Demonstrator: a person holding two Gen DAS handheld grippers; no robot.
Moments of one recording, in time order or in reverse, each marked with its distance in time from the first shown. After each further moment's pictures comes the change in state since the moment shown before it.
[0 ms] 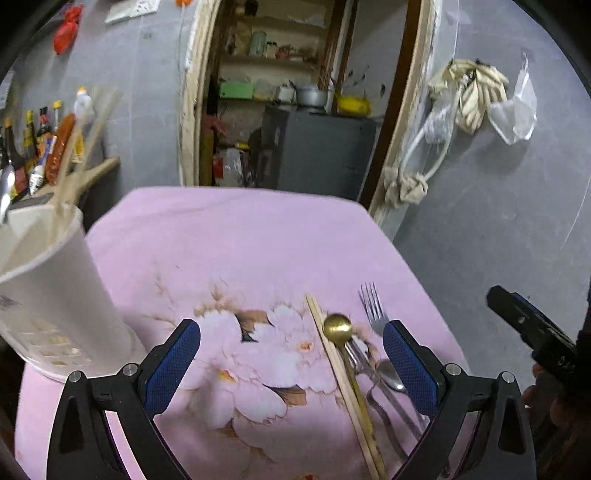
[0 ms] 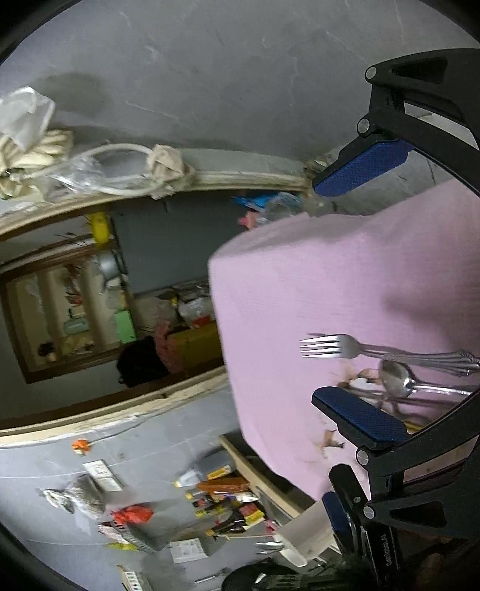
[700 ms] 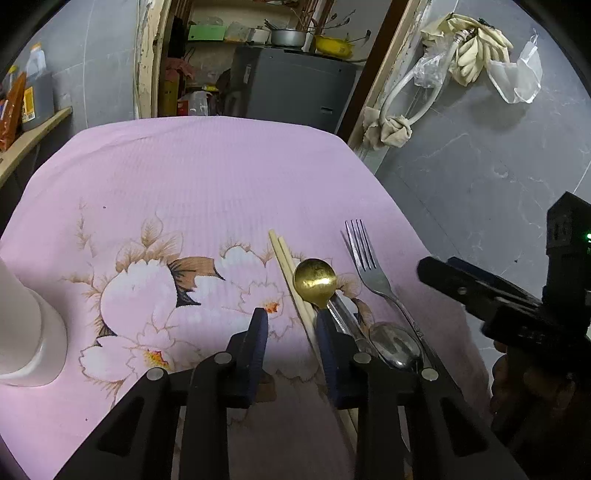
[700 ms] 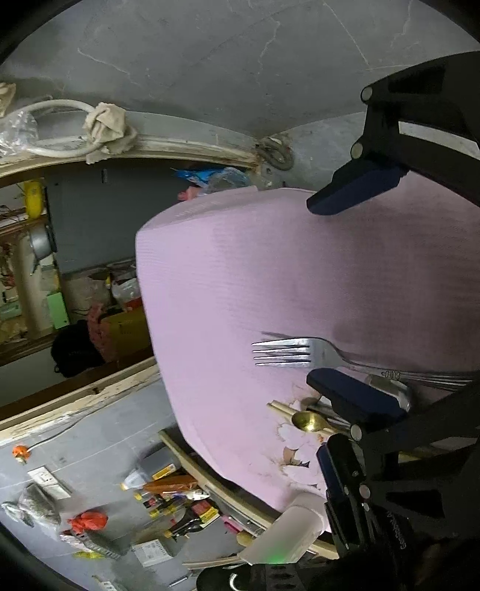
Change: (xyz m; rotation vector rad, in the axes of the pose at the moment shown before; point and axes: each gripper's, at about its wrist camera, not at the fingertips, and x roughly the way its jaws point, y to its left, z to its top) left arm 0.058 -0.007 -0.015 0.005 0.231 -0.124; right arm 0.079 0.007 -0.014 -0.024 0.274 0.073
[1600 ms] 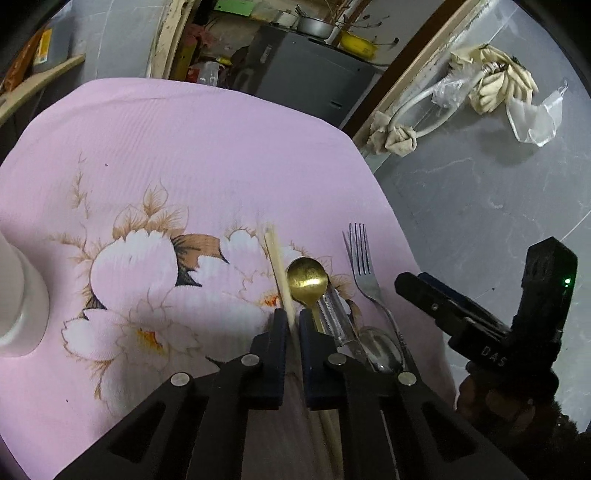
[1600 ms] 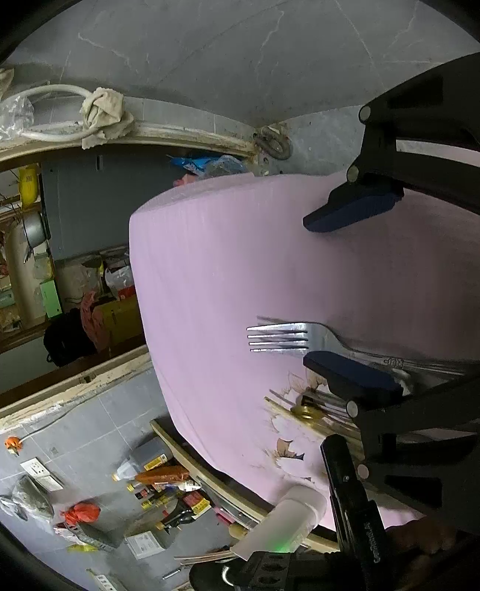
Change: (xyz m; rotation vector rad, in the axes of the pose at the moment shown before) left arm -0.002 0.026 0.006 -0.174 0.058 -0.114; right arm 0.002 0.005 0.002 -0.026 0.025 0.050
